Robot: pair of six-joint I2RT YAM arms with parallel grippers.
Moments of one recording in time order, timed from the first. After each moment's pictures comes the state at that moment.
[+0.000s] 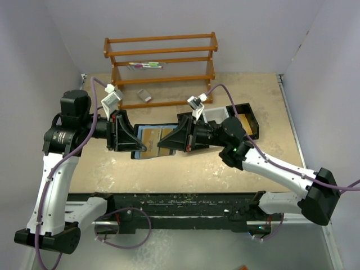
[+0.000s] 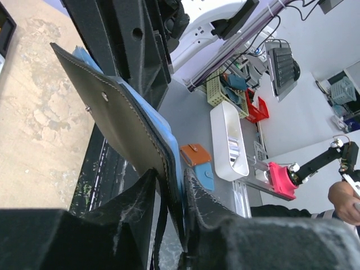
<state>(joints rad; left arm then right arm) -0.15 0.99 1.36 -0.88 1.47 -0.17 0.88 1.22 0.90 0.64 -0.62 1.05</state>
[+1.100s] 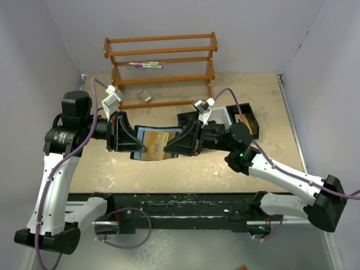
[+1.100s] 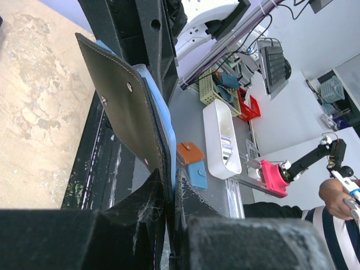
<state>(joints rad) -0.15 0.99 1.34 -0.88 1.50 -0.17 0.88 1.12 0.83 0.64 -0.61 1.06</state>
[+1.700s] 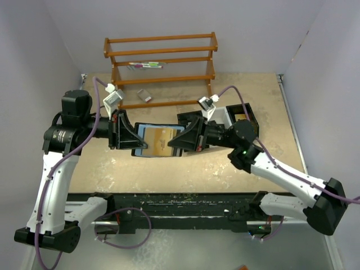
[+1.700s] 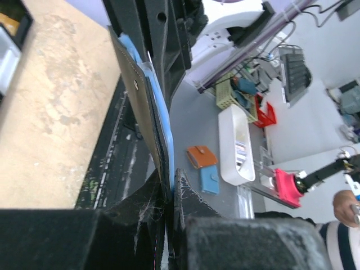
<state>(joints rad) -0.15 1.00 1.36 -0.91 1.43 -0.15 0.84 1.14 0.83 0.66 -0.63 1.09</state>
